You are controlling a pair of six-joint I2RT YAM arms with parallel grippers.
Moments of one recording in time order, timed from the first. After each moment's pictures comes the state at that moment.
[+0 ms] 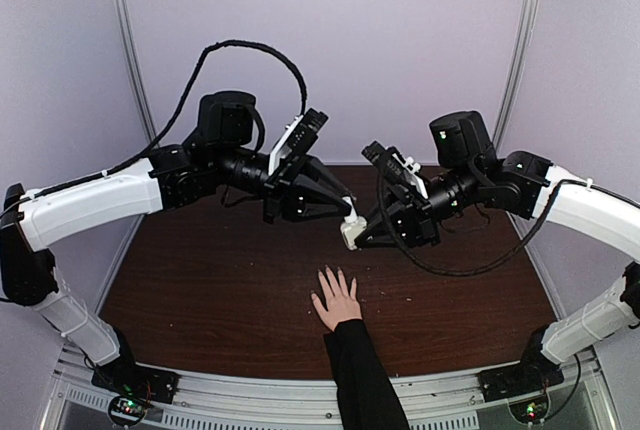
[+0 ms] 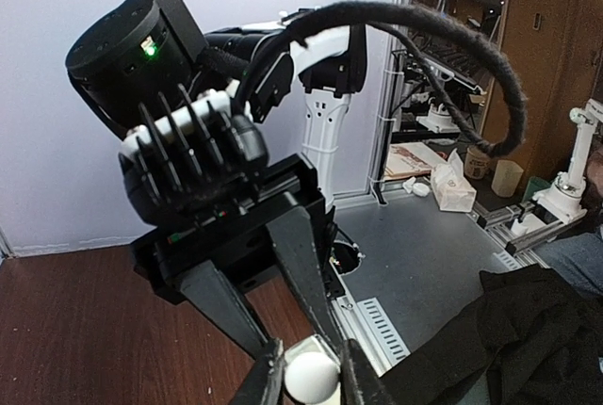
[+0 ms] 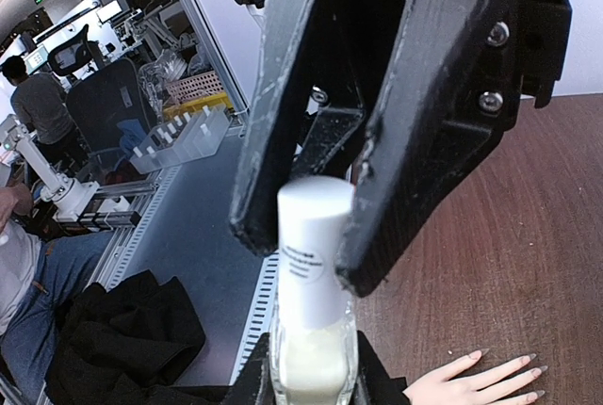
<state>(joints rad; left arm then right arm) -0.92 1.53 1.40 -0.07 1.01 0.14 0.83 1.33 1.26 -0.45 -0.96 -0.13</state>
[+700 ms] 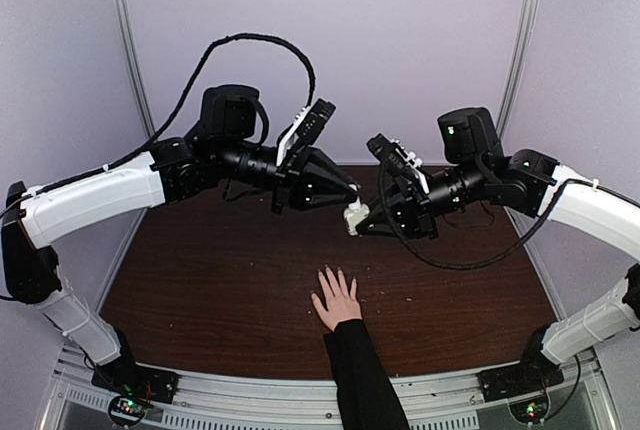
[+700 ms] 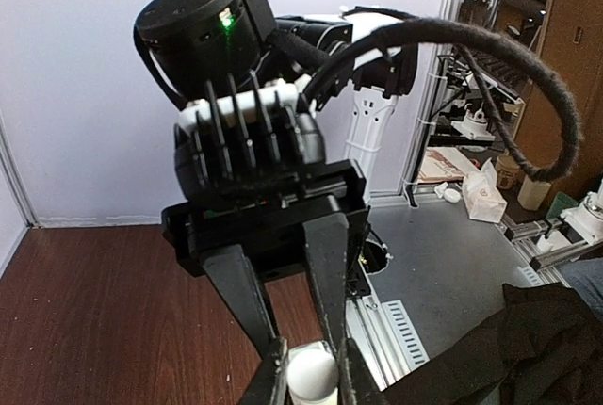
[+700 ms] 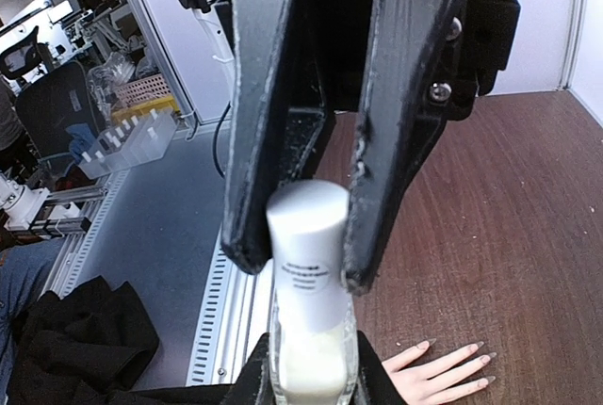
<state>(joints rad) -0.92 1.56 1.46 -0.12 0.90 0.10 0.81 1.30 1.26 -0.45 -0.84 -0.15</state>
